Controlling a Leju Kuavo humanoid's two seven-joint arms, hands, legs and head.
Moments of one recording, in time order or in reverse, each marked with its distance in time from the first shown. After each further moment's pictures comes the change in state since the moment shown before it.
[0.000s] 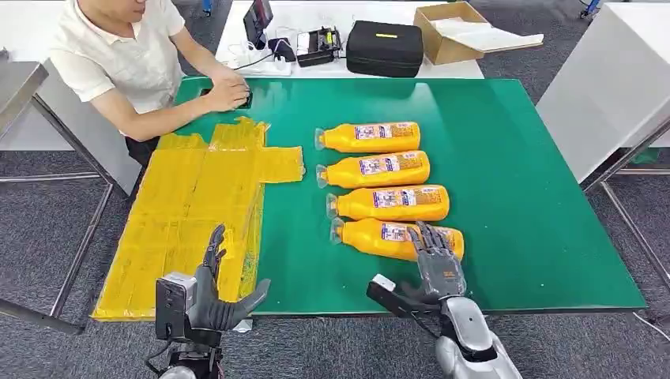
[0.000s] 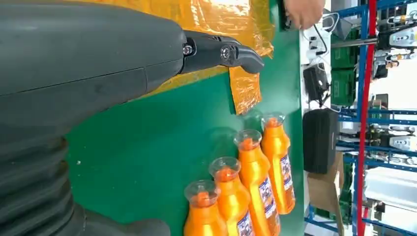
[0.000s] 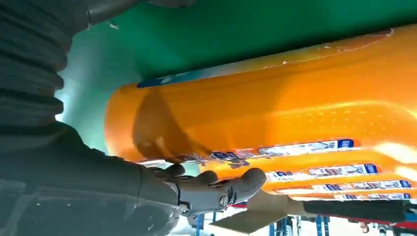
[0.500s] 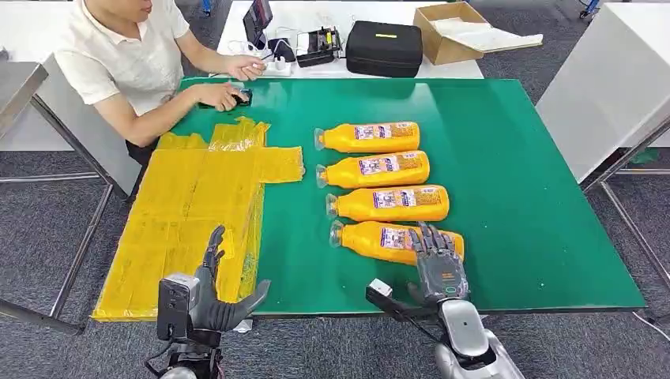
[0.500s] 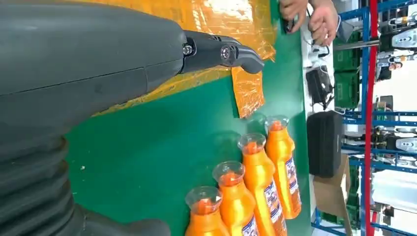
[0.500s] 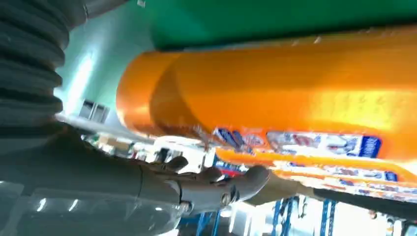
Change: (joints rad) left arm 0.003 0.000 0.000 -0.001 -0.026 0.011 0.003; right arm 0.015 -0.018 0.036 -0.063 0.216 -0.006 0.166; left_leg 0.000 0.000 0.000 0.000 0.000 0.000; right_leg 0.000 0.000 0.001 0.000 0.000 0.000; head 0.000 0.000
